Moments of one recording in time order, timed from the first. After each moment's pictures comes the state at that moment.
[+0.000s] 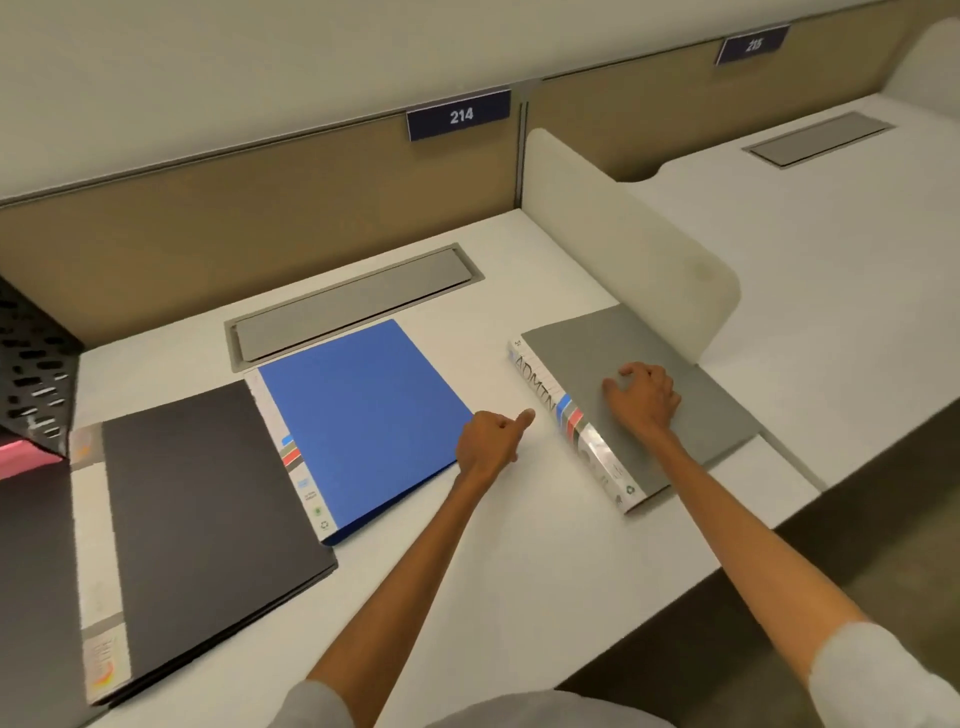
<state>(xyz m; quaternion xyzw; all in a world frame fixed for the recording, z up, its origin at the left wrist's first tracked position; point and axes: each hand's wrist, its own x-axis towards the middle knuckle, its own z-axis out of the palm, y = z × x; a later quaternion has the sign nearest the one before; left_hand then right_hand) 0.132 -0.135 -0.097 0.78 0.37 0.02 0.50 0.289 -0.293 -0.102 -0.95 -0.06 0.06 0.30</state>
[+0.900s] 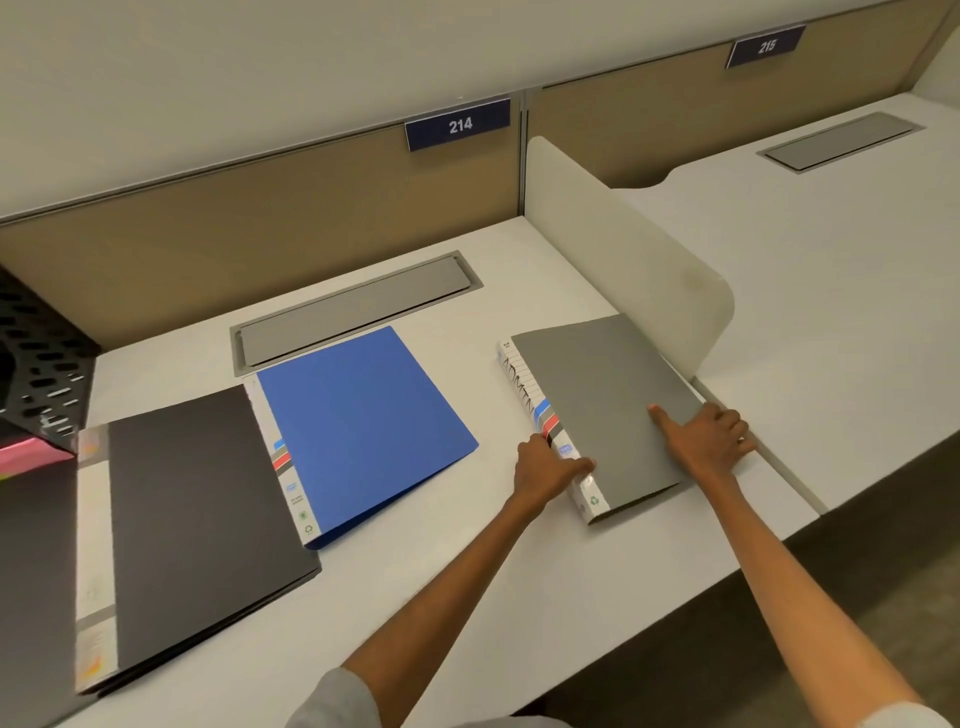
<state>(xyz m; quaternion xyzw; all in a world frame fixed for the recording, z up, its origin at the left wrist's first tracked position) 0.169 -0.215 -0.114 0.74 0.36 -0.05 0.57 0.320 -0.380 -0.131 -0.98 0.04 0.07 0.18</state>
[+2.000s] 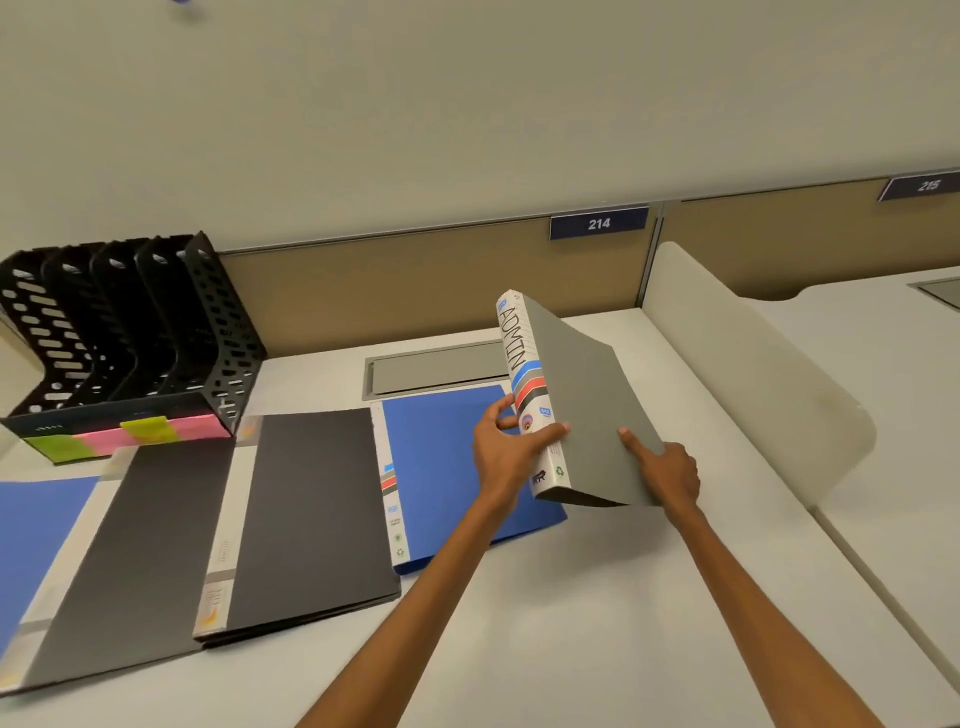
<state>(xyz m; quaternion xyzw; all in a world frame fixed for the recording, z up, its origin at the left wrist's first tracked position) 0.100 -0.096 0.008 0.56 0.39 0.33 0.65 0.286 -0.210 -0.076 -0.88 -0.07 0.19 0.43</state>
